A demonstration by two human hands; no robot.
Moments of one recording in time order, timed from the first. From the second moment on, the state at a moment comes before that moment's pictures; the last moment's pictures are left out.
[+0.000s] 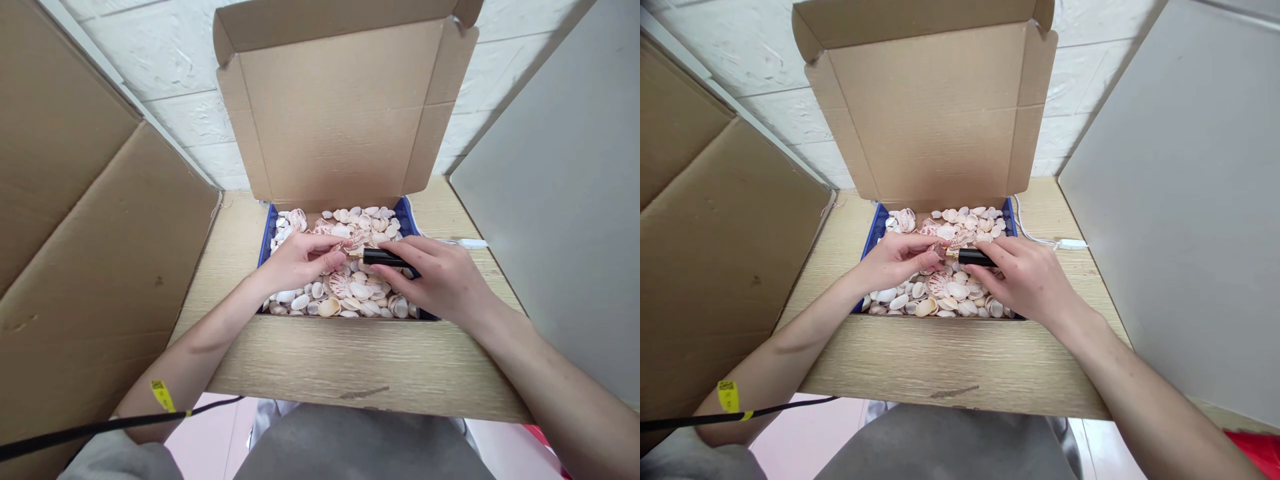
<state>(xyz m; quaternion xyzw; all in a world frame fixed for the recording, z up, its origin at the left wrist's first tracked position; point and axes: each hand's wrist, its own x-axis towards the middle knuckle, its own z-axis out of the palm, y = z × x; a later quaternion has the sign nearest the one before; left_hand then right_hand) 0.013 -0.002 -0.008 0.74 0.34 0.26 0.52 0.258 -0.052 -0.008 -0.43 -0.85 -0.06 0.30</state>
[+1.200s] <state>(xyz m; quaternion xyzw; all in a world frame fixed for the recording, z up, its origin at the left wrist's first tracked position) 0.012 -0.001 -0.007 0.74 0.34 0.27 0.51 0.258 -0.051 -0.012 -0.43 -0.84 -0.07 0.31</state>
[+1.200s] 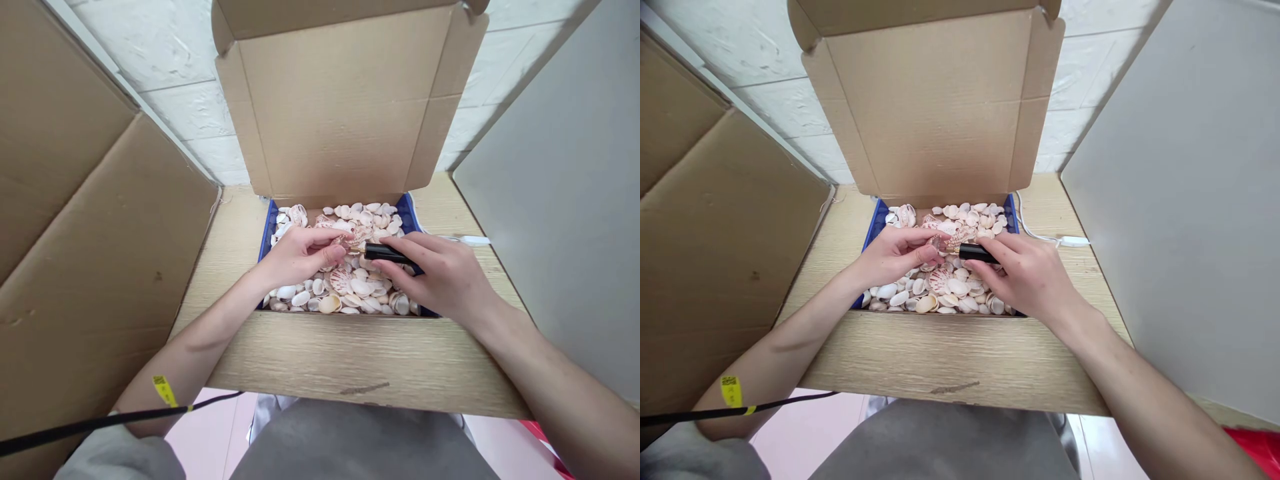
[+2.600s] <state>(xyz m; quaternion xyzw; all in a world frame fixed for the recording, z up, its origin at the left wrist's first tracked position) 0.013 -0.002 -0.007 0.72 0.34 0.27 0.54 0.259 -0.050 -0.007 -0.39 -0.84 -0.14 0.35</state>
